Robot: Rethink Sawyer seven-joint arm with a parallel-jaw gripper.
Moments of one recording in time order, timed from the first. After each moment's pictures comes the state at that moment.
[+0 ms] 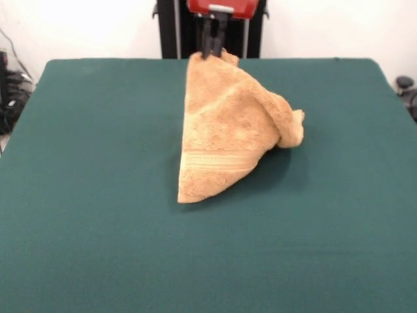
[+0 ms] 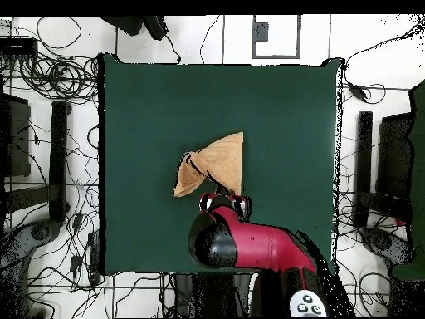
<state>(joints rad) -0.22 -0.87 -0.05 1.99 -0.26 0.17 1.74</state>
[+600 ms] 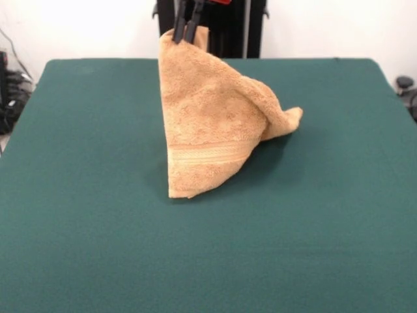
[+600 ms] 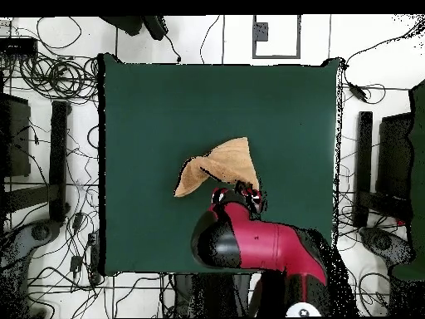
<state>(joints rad) -0.11 -0.88 -0.18 1.90 -0.32 0.19 1.74</state>
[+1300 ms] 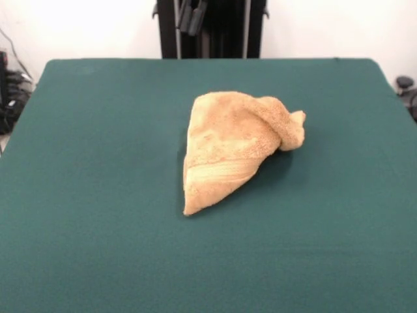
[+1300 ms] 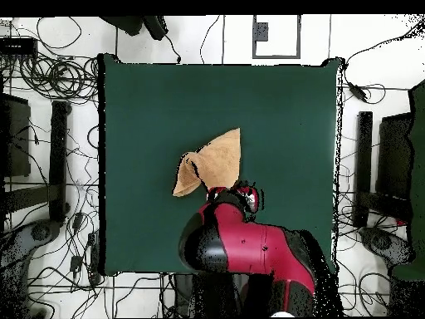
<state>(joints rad) -0.01 -0.88 -0.27 1.86 -0.32 0.19 1.74</state>
